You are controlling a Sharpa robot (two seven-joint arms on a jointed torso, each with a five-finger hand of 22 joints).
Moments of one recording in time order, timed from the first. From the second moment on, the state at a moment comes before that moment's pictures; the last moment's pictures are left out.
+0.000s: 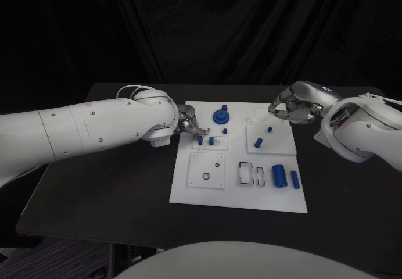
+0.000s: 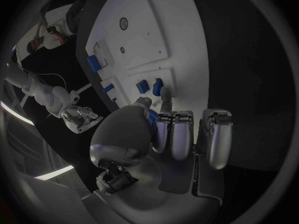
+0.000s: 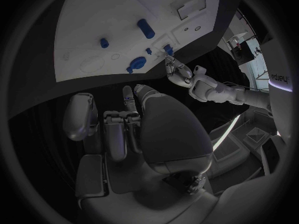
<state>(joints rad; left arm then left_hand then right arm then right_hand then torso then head) 1.39 -0.61 -0.21 1.38 -1.05 0.09 -0.51 1.08 0.09 0.01 0.29 0.43 1.02 0.03 0.19 1.22 1.46 -0.04 1.57 1.31 1.47 -0.09 1.56 1.31 0.01 1.47 0.03 1.57 1.31 1.43 -0.98 -0.25 1.64 -1.33 -0.42 -0.15 1.40 -0.05 0.25 0.27 0.34 1.03 0.12 0.09 0.18 1.46 0.04 1.56 1.31 1.47 -0.03 1.57 1.31 0.08 1.42 0.08 1.18 1.31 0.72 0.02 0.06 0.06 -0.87</state>
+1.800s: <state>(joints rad) 1.39 -0.61 -0.21 1.38 -1.05 0.12 -0.50 1.17 0.01 0.21 0.24 0.59 1.03 0.03 0.16 1.15 1.46 -0.04 1.57 1.31 1.47 -0.09 1.56 1.31 0.01 1.47 0.03 1.57 1.31 1.42 -0.97 -0.25 1.64 -1.32 -0.42 -0.14 1.41 -0.05 0.26 0.26 0.36 1.04 0.11 0.09 0.19 1.46 0.04 1.56 1.31 1.47 -0.03 1.57 1.31 0.08 1.42 0.08 1.18 1.31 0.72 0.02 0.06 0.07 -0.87</state>
